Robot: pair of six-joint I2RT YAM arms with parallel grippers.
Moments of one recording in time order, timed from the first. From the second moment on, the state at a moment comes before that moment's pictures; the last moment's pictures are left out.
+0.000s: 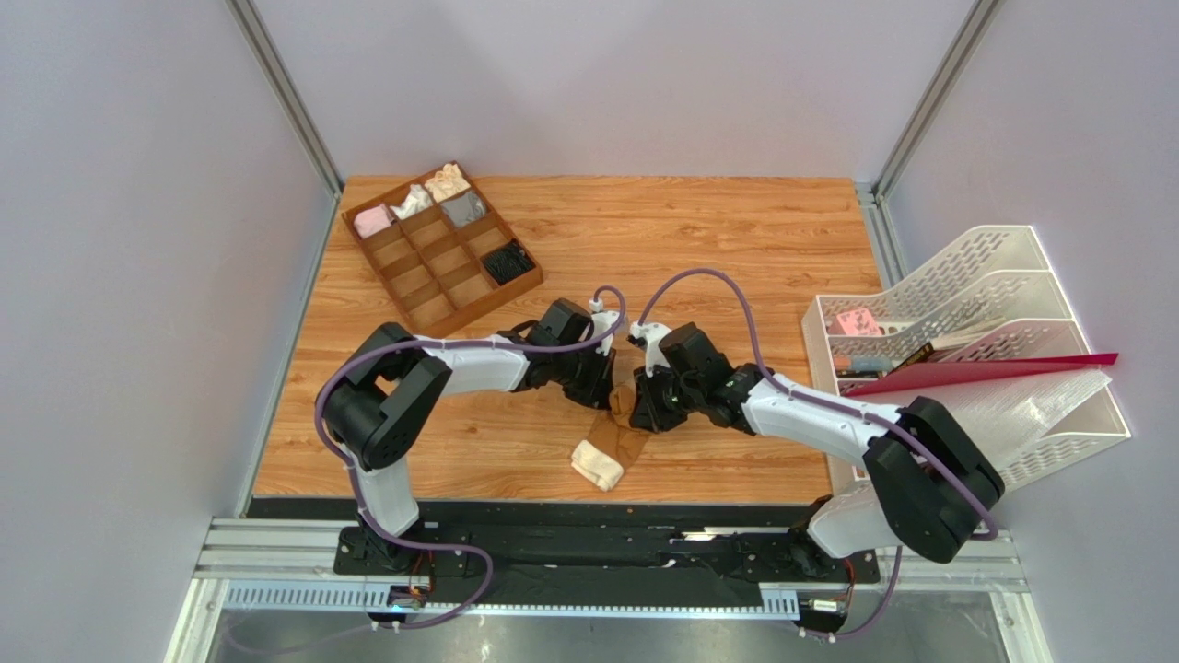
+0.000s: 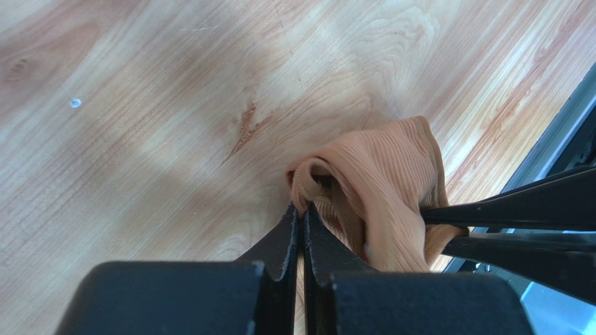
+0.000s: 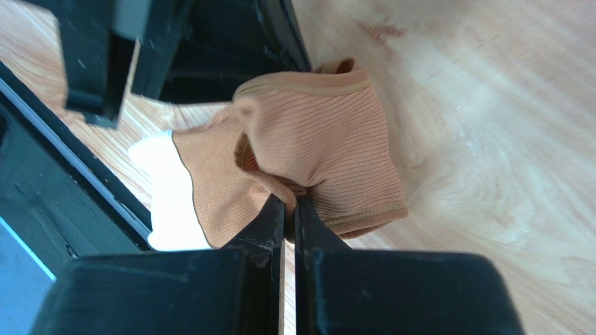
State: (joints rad) left arm -0.71 1.81 0.94 -0.03 0.43 -0.30; right arm 0.73 1.39 0.69 -0.16 -0.25 0.30
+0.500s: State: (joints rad) left arm -0.66 1.75 0.86 -0.01 0.44 -0.32; right arm 0.78 1.46 0.69 -0.16 -0.18 0.32
